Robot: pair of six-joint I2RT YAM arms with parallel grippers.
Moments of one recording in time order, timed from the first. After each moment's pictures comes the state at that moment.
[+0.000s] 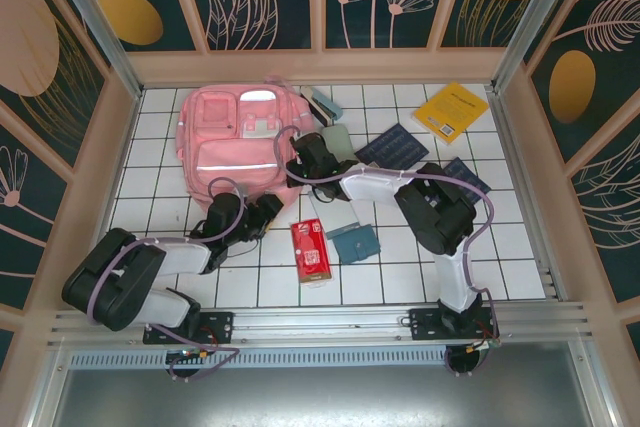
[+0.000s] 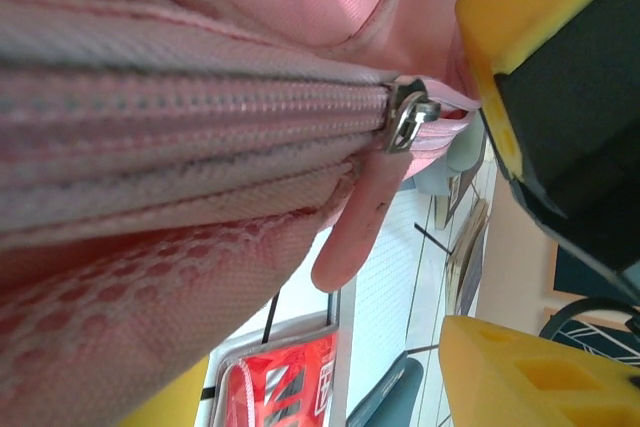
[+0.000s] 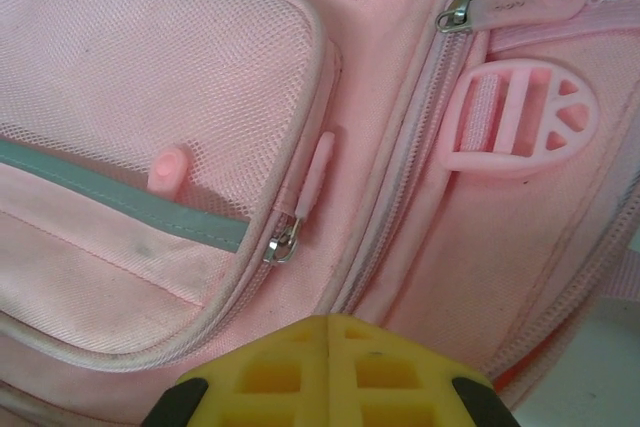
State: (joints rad) left arm -0.48 1.41 0.26 0.64 0.28 -1.29; right arm 0.82 2.02 1.31 0.02 0.03 0.47
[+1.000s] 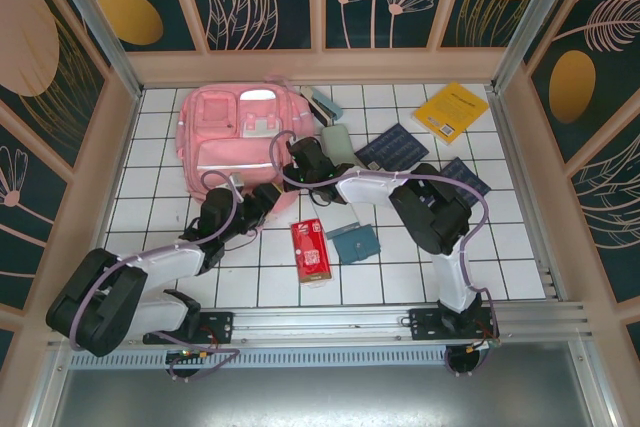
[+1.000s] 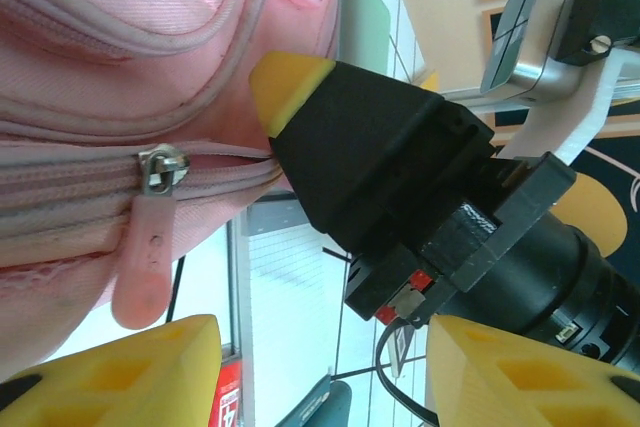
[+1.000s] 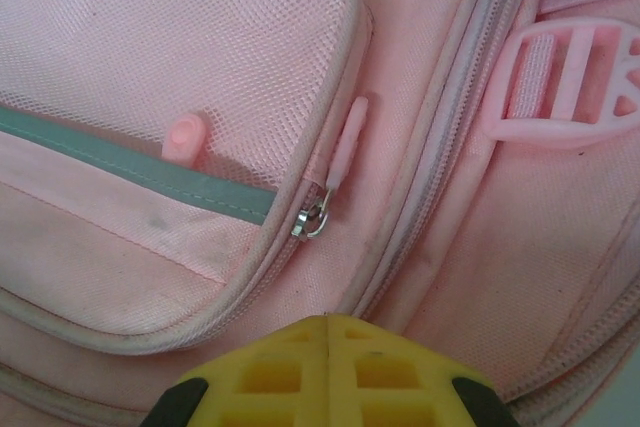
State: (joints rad) left arm -0.48 1.27 0.29 0.60 0.25 -1.26; right arm 0.84 2.05 1.31 0.04 0.03 0.47
